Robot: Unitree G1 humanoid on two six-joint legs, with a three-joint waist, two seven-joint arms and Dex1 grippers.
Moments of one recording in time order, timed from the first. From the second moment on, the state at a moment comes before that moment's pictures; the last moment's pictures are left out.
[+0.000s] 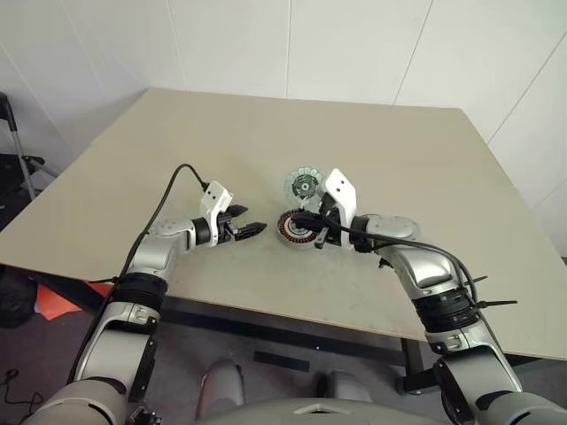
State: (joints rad) left arm -0.55 0.35 -0.07 0.48 -0.25 0.34 -0.91; right arm -0.46 -0.38 0.16 -0.05 0.22 0.55 0.84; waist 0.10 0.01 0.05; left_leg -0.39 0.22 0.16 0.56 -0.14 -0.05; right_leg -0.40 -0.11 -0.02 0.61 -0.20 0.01
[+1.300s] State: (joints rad) left arm -0.56 0.32 -0.07 0.50 -0.24 0.33 -0.92; right arm -0.33 -0.40 -0.72 0.01 0.62 1.36 0.37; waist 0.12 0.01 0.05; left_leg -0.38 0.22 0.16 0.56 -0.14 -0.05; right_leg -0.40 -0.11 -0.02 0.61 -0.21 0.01
